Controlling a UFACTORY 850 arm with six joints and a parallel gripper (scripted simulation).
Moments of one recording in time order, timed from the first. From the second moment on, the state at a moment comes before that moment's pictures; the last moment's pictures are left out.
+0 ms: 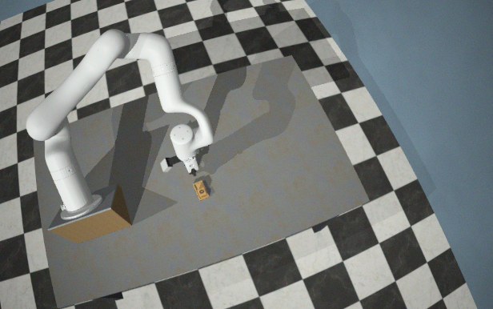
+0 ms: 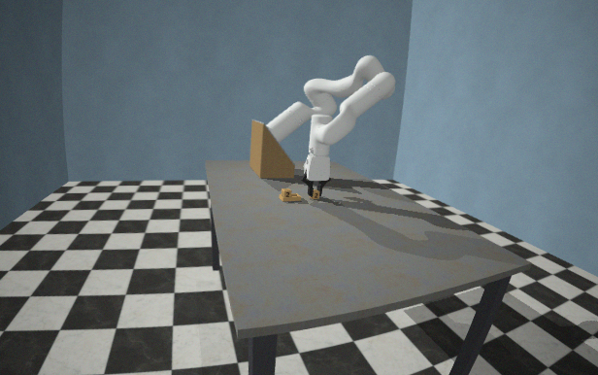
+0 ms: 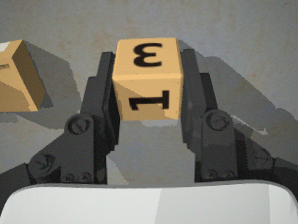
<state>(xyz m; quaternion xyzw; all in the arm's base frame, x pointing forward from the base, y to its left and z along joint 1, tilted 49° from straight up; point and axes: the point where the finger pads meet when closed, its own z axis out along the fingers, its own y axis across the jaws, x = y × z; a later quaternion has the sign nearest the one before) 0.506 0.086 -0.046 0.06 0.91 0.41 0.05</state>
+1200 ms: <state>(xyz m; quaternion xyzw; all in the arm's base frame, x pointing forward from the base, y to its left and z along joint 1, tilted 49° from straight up) 0.506 0.086 -0.046 0.06 0.91 0.41 0.05</state>
